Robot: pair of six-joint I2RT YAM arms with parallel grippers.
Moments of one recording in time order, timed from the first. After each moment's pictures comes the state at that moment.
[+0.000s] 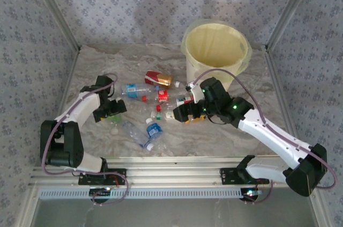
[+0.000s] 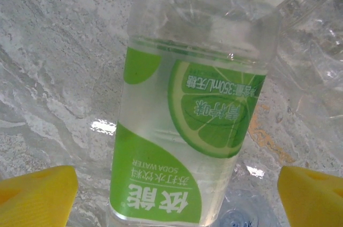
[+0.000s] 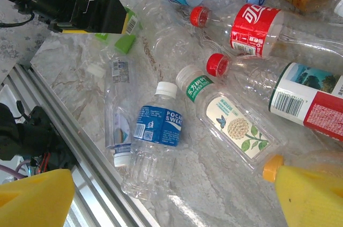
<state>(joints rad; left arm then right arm) -0.11 1.44 0.94 -0.87 -0.02 -0.46 0.73 1.15 1.02 -0.58 -0.30 0.31</state>
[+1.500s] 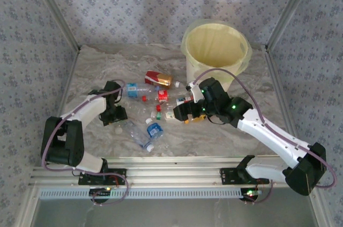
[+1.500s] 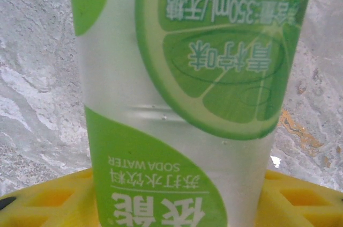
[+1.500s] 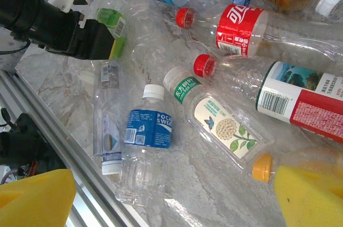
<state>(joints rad) -0.21 1.46 0.87 -0.85 -0.05 -0.51 0.74 1.16 1.02 -0.58 -0.24 0.33</state>
